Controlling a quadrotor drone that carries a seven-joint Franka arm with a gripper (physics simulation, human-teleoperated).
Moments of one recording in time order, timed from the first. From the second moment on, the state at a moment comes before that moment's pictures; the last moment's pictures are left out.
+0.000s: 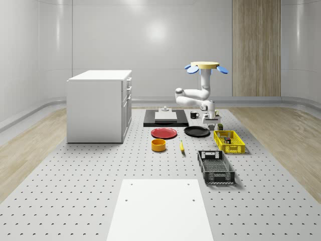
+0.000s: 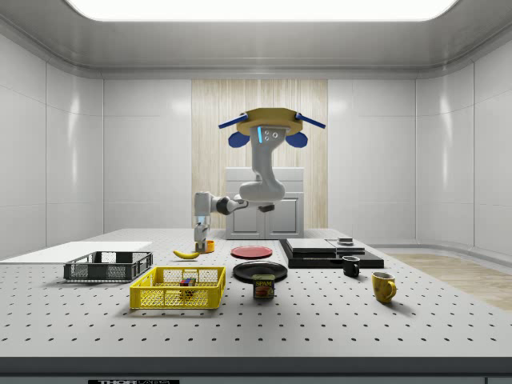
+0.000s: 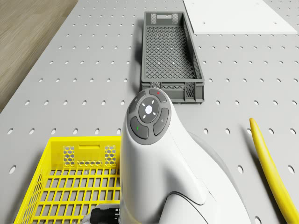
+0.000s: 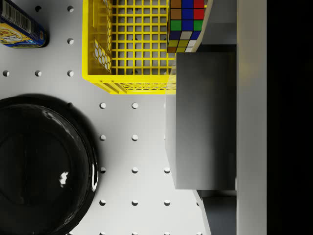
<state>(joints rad) -1.23 -1.52 1.30 -2.81 -1.84 1.62 1.70</state>
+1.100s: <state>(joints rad) -1.23 -1.53 1.30 -2.81 -1.84 1.62 1.70</state>
